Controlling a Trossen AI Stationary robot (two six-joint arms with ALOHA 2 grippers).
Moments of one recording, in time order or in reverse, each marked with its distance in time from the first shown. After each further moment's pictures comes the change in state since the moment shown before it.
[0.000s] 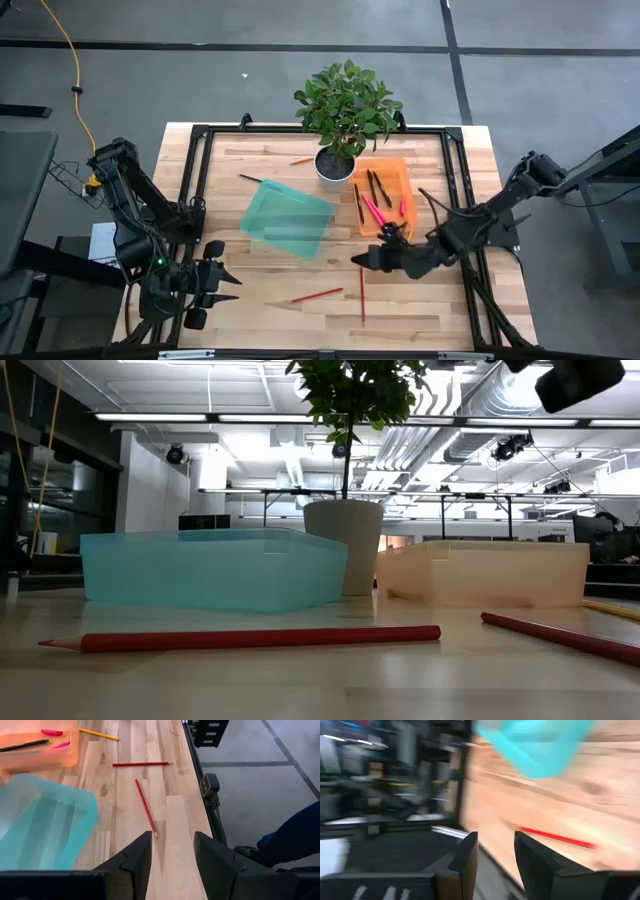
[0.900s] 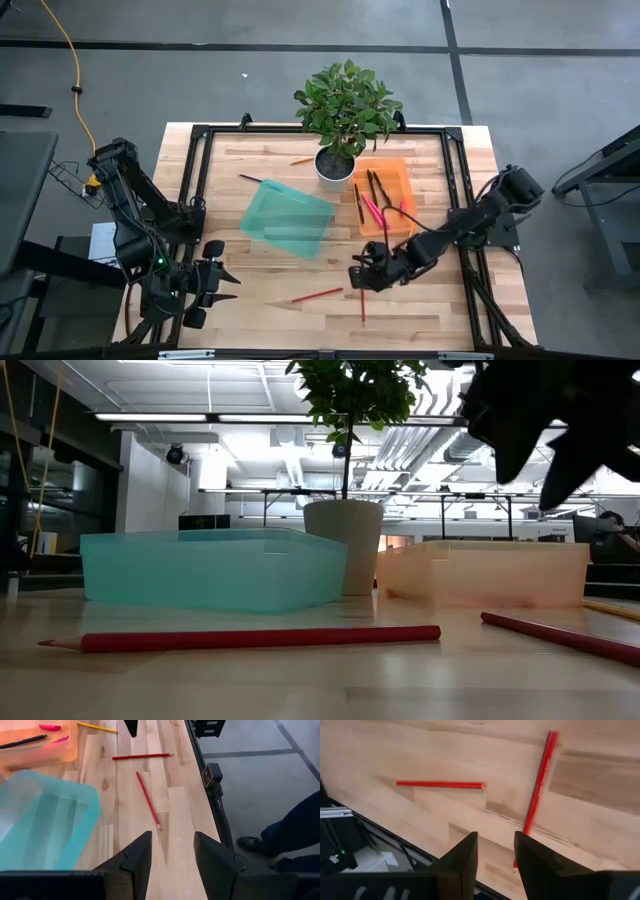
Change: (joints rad) left arm 0.000 0.000 0.000 -0.038 0.025 0.016; right arm -0.043 0.283 0.124 -0.283 -0.453 0.199
